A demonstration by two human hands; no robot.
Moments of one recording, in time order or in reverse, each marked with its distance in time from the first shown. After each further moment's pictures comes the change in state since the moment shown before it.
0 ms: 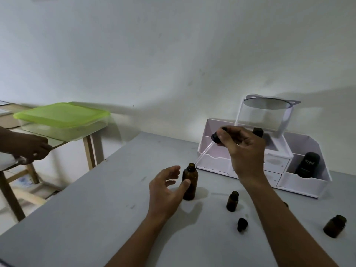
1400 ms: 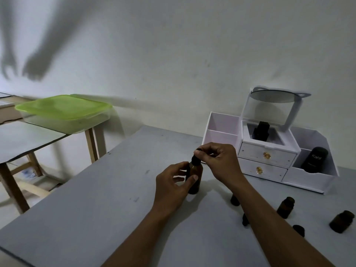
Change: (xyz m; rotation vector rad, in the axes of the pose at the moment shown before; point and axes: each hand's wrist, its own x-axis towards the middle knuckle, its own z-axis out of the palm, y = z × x) left_hand 0.000 -0.010 0.007 0.011 -0.074 0.000; right_hand -0.022 0.055 0.028 -0.325 -0.332 0.067
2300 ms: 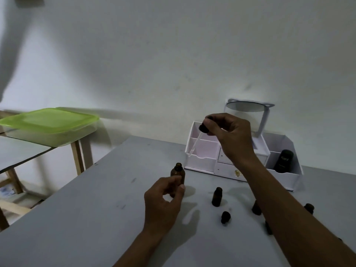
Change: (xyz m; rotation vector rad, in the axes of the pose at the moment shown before) left_hand -0.037 0.035 0.004 -0.032 0.115 0.179; right_hand 0.016 -0.070 -0.083 0.196 0.200 -0.138
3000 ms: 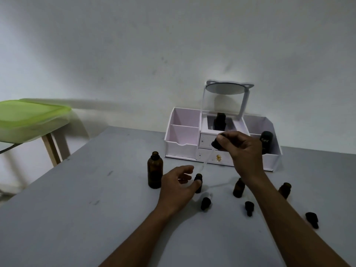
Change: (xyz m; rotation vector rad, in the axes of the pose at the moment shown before) left_hand 0.003 0.000 0.085 -0.034 -0.389 -0.276; right_hand -0.057 0.066 -0.072 -0.085 0.126 0.125
